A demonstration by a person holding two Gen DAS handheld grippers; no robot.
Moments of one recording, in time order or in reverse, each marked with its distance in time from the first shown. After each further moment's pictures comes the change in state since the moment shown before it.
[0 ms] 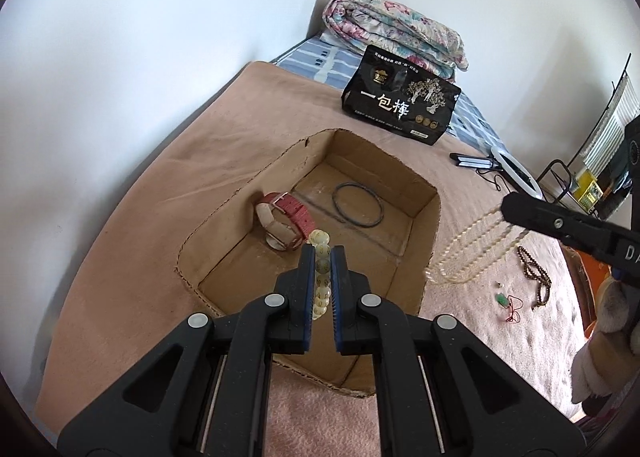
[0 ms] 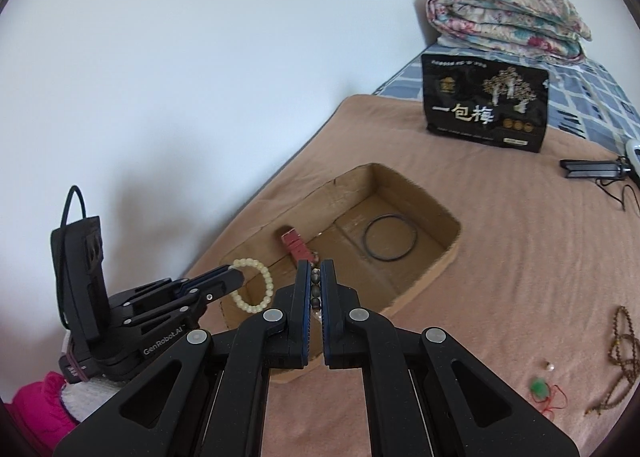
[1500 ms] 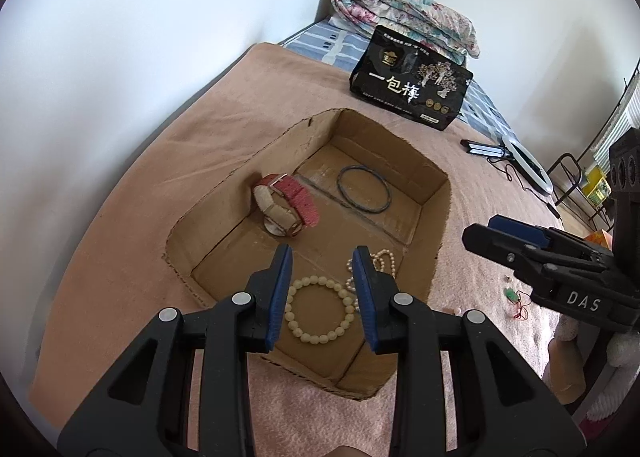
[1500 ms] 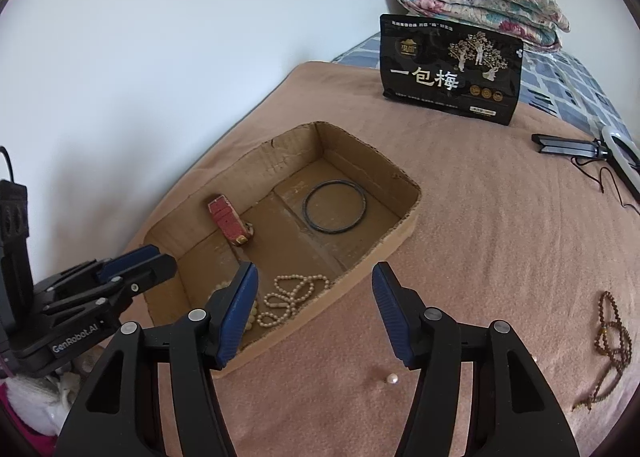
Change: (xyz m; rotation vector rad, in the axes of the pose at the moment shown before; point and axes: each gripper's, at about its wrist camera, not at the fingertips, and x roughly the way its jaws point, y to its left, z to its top) left arm 0.015 -0.007 -0.002 -0.012 0.054 0.033; right arm 0.042 -0.027 -0.017 0.002 0.077 -0.180
